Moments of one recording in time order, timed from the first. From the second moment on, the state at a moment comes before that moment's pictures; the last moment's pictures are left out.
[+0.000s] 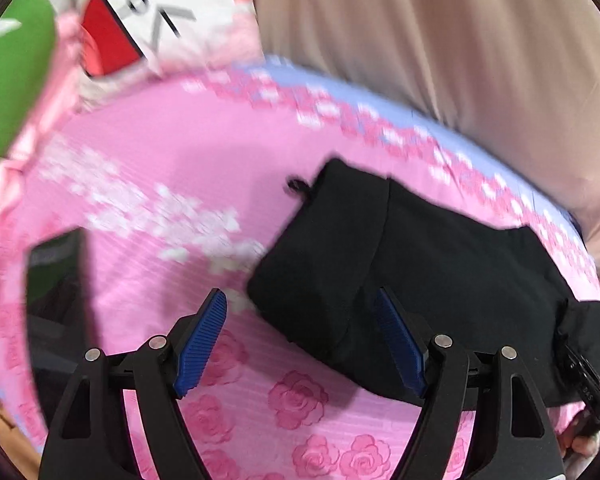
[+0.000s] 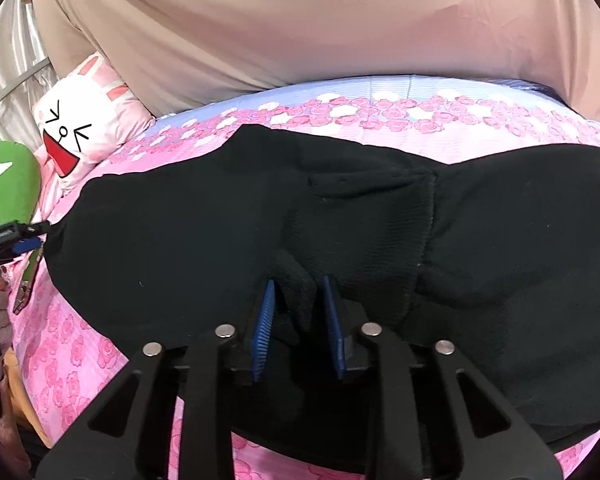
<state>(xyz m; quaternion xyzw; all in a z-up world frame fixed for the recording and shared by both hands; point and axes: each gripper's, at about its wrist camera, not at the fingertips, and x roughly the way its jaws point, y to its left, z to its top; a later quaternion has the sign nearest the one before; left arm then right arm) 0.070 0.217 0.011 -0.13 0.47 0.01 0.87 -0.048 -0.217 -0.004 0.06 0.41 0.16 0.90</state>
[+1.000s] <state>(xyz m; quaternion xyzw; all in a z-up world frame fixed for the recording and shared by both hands) 0.014 -0.174 0.085 0.09 0.38 -0.32 0.86 -0.112 -0.385 0.048 0.22 0.32 0.08 0.92</state>
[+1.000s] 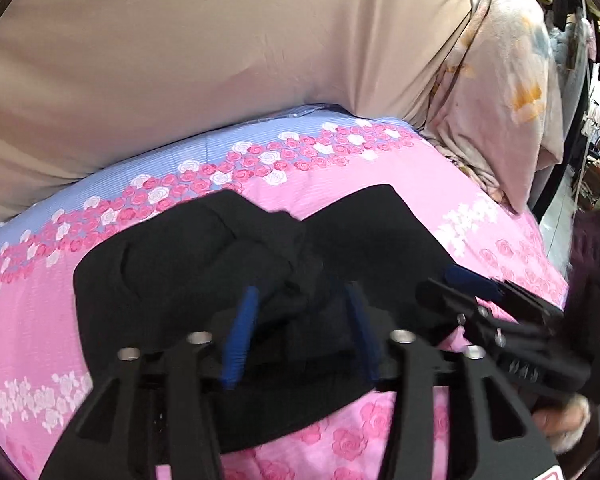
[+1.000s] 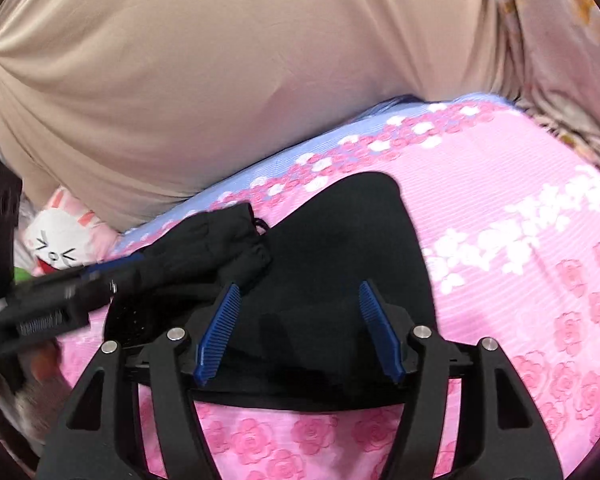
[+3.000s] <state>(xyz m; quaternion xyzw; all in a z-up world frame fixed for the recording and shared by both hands) 0.018 -0.092 0.035 0.01 0.46 -0.26 0.85 -0.133 -0.415 0.075 0.18 0.29 -0.01 0.94</state>
